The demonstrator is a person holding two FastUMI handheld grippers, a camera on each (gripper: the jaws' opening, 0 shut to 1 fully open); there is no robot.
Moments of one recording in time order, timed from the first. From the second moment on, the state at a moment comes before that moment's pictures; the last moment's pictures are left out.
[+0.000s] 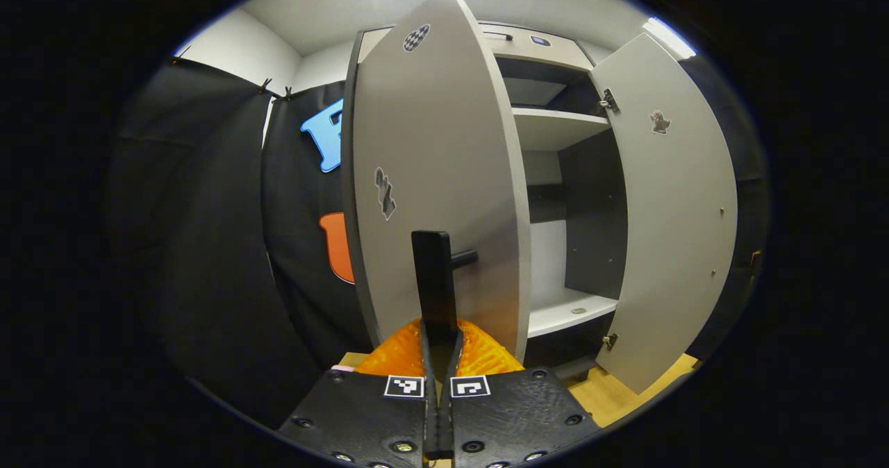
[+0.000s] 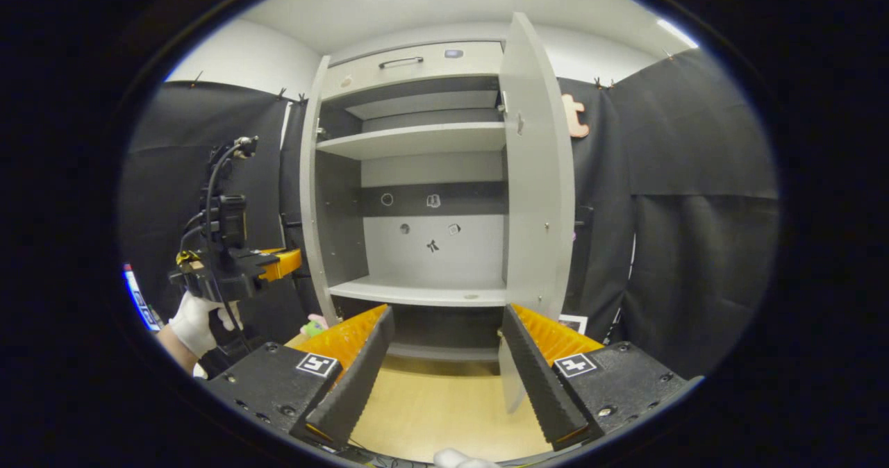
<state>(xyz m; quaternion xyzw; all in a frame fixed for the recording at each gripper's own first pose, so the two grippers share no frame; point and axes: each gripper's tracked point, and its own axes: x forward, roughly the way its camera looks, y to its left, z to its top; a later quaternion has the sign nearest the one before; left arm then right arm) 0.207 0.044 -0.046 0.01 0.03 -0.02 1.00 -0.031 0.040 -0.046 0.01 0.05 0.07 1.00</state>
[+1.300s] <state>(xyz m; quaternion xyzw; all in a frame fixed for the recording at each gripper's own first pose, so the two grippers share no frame) 0.186 0.140 -0.058 0.01 0.01 0.00 1.00 -0.037 0.098 -0.052 0.00 0.06 0.12 0.99</state>
